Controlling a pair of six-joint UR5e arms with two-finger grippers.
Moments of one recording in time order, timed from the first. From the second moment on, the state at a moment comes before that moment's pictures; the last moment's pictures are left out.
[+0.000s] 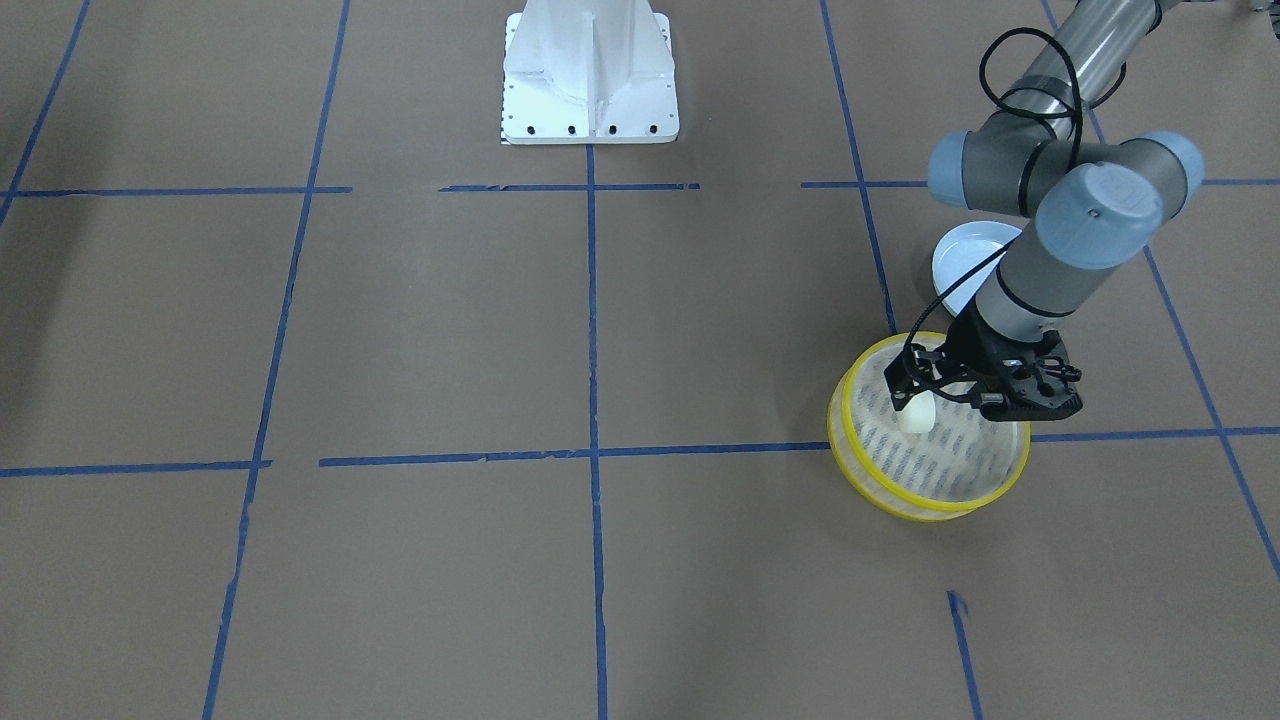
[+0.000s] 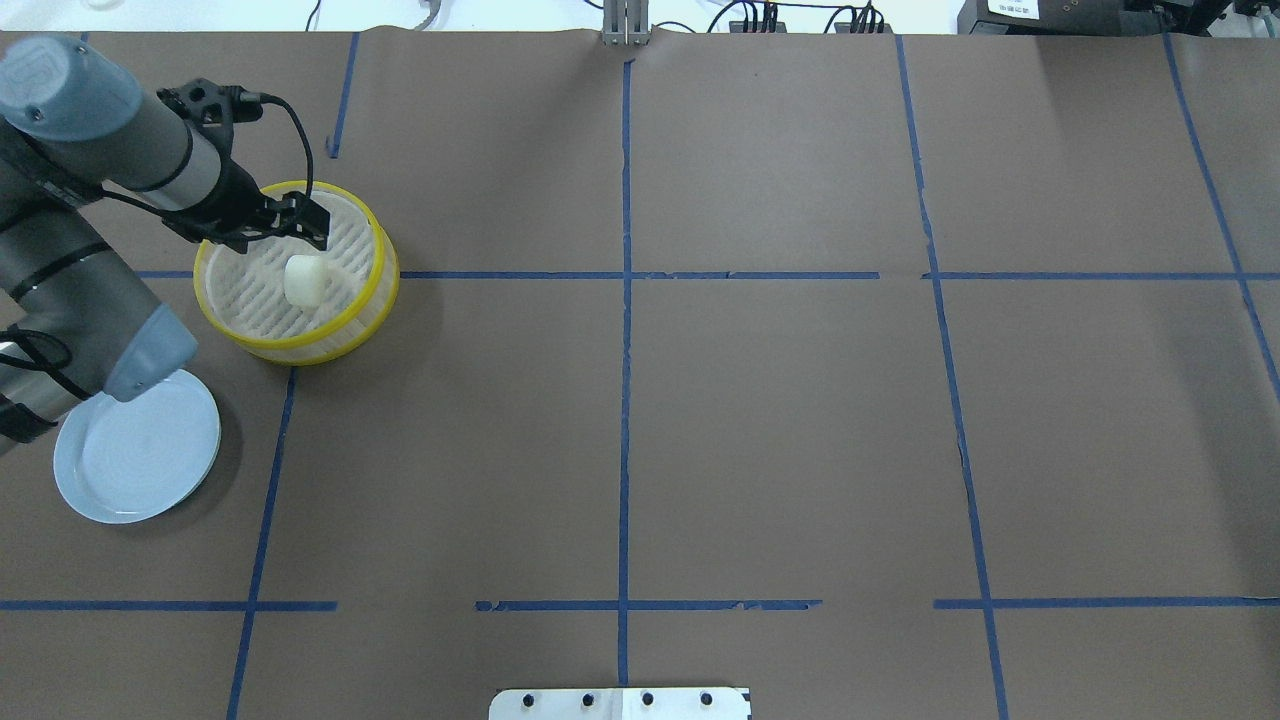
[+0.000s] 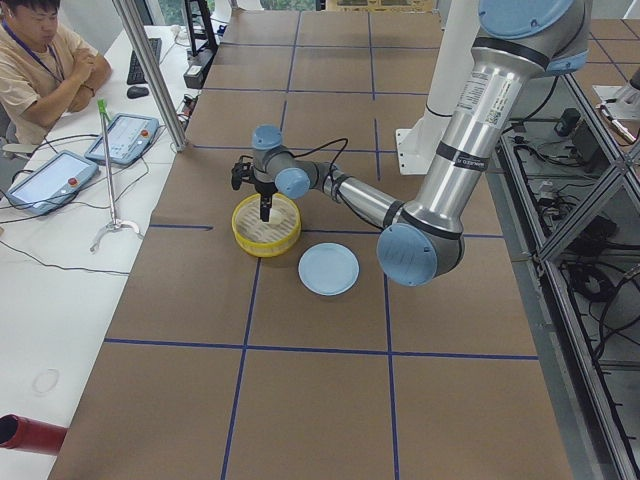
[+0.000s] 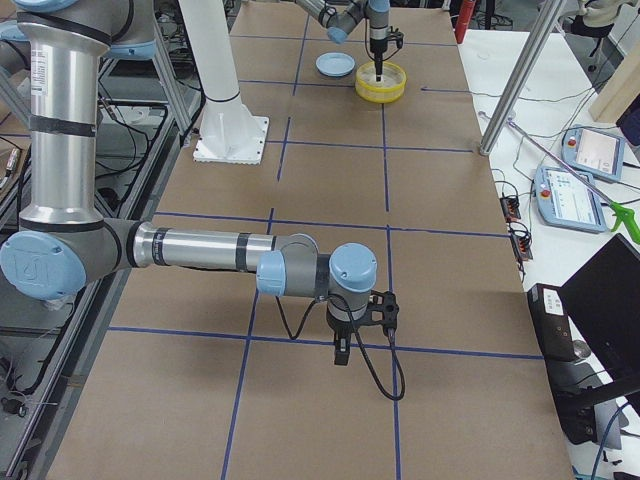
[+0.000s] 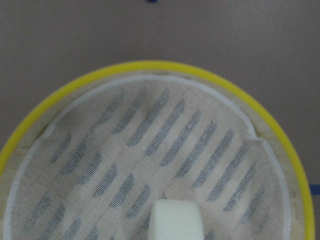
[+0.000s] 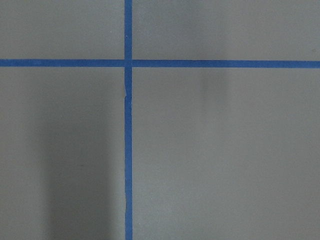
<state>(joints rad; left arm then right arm) -0.95 -1.96 -1.60 -1.88 -2.09 -0.92 1.57 -1.68 1.65 -1.57 2.29 0.01</state>
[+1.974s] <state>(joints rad) -1.68 -1.52 -1.73 -1.42 -2.28 0.18 1.57 -1.68 1.65 -1.57 2.29 0.01</state>
